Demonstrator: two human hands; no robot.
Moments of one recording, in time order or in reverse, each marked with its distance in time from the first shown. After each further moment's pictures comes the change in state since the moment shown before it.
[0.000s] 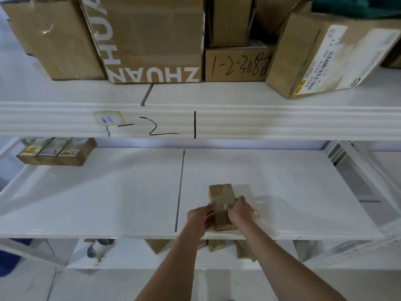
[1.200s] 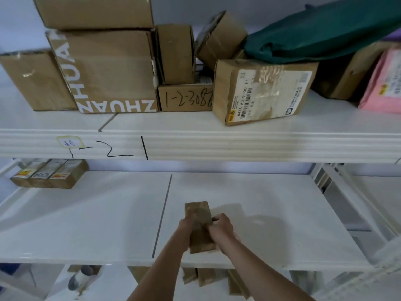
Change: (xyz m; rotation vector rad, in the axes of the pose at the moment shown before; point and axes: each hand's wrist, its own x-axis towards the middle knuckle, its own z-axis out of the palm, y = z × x) left_hand -0.007 0.020 0.048 0.253 0.019 0.134; right_hand 0.009 0.001 -0.023 0.338 -0.103 -0.079
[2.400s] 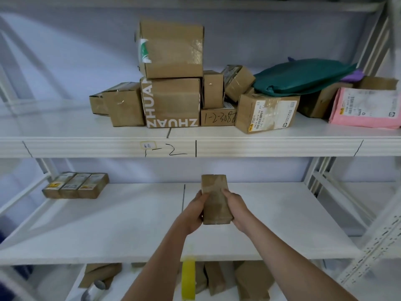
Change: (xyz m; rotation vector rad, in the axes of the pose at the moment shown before) left_hand -0.121 0.046 -0.078 -0.076 -0.545 0.426; right_hand -0.112 -0.096 -0.034 0.513 -0.103 -0.076
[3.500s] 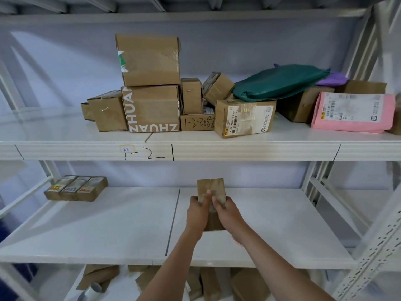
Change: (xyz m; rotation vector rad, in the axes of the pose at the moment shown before) left_hand 0.004 -0.017 0.077 0.313 0.490 0.188; right_hand -0.020 0.006 -0.044 -0.253 -0.101 -0.293
